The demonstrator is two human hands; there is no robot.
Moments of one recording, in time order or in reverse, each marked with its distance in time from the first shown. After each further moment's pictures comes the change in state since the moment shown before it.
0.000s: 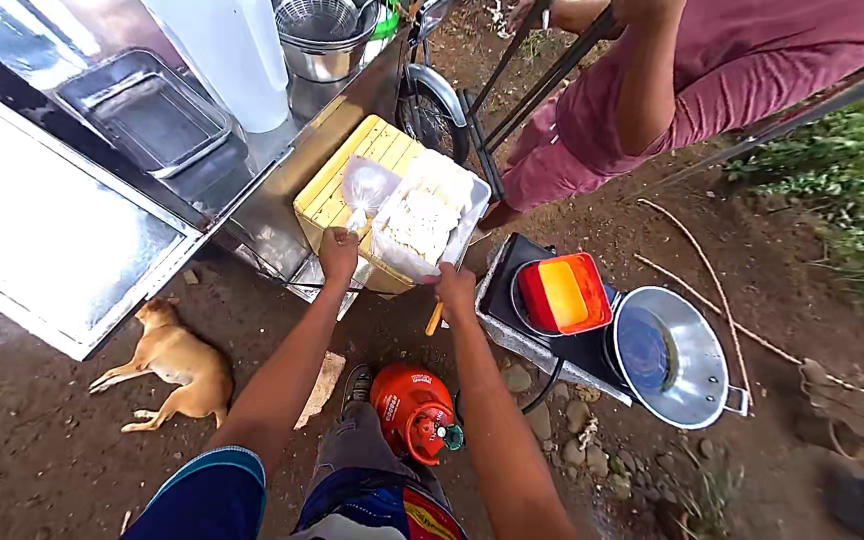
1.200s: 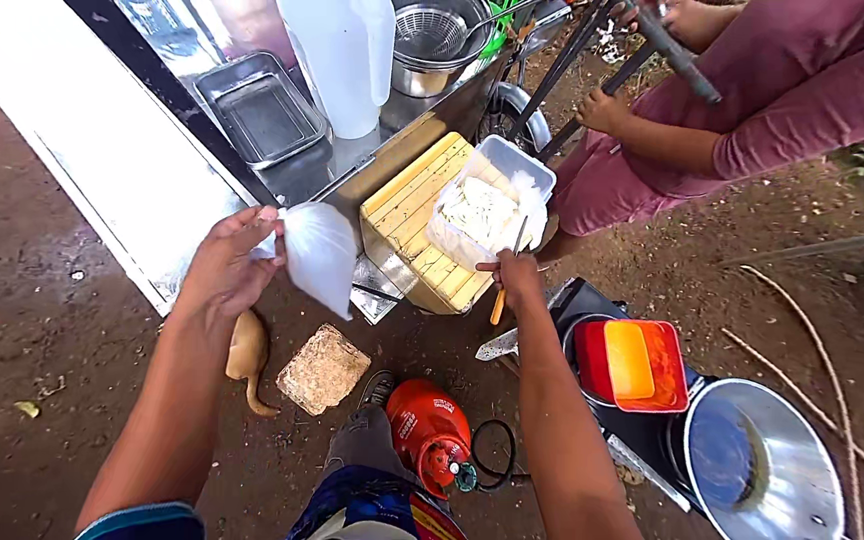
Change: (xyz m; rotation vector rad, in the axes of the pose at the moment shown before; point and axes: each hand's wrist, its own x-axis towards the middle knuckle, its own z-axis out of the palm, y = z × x) left_hand -0.085 0.097 -0.240 -0.610 -0.124 0.142; right_hand 0.076 -0.069 0.028 -0.229 -0.186 -0.032
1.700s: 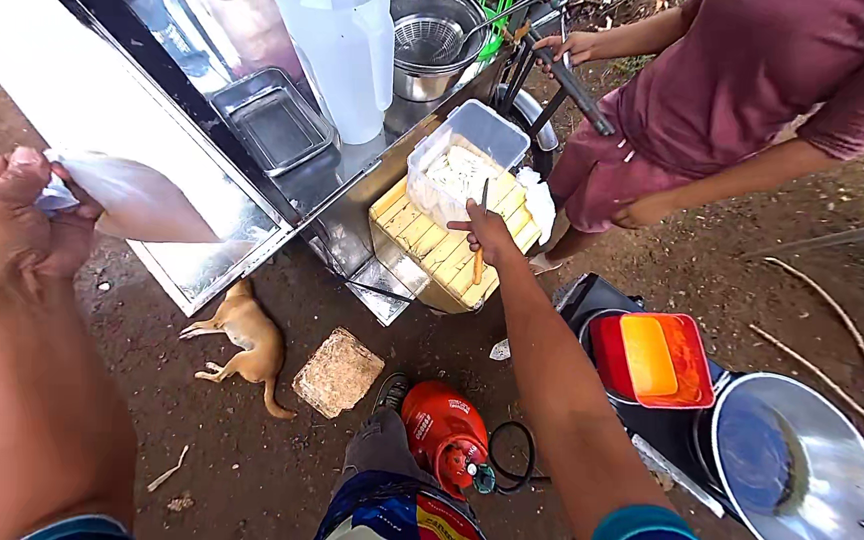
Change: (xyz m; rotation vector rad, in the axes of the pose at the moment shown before) left_hand -0.001 0.113 -0.089 0.175 0.539 0.333; right_hand 0.029 -0.049 0.062 -0.008 -0.299 -0.048
